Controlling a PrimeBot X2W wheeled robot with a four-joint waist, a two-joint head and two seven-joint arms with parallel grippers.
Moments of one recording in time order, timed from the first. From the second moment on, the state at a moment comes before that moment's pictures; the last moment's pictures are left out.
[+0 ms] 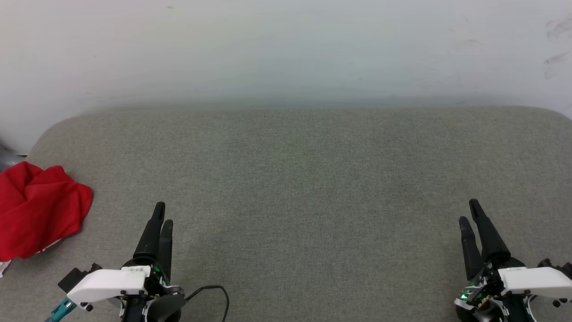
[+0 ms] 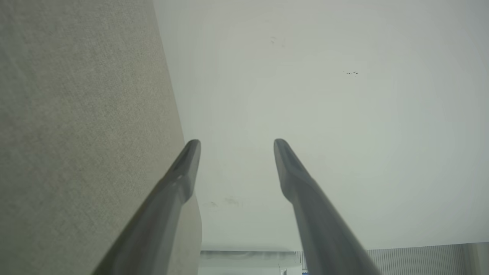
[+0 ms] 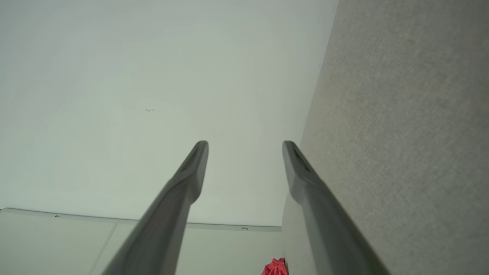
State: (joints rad) left arm -0.08 0.05 0.06 0.22 -1.61 -0.13 0.06; right arm -0.06 -0.05 -0.07 0.21 1.60 0.13 0.06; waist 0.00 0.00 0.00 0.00
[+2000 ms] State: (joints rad) left arm -0.04 0.12 -0.09 0.04 -0.45 -0.04 -0.15; right arm 0.02 -0.05 -0.05 -0.06 0.37 0.13 0.02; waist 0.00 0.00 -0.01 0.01
